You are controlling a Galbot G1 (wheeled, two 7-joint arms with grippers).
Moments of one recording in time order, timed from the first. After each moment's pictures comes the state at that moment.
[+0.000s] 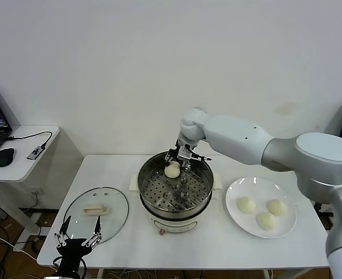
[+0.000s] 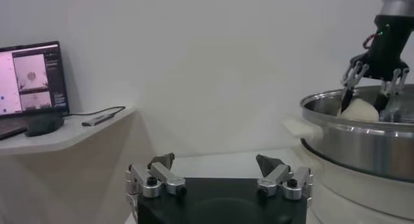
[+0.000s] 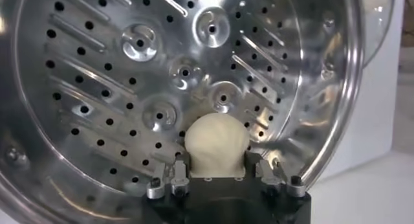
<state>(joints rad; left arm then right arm) 1.82 -1.27 -0.60 -2.18 -0.16 -0.02 -0.20 0.43 1.34 -1.27 0.93 -0.31 0.63 -0.86</state>
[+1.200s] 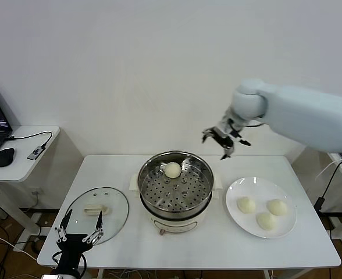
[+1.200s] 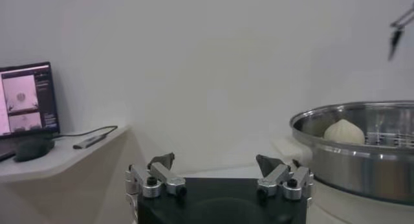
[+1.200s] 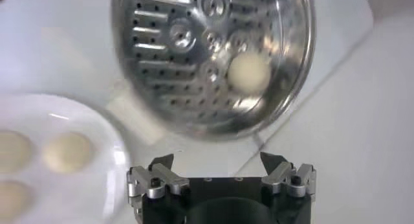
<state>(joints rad) 1.82 -1.24 -0.60 -2.23 -0.15 -0.02 -0.19 0.72 0.75 -1.38 1.45 0.14 -0.06 -1.06</state>
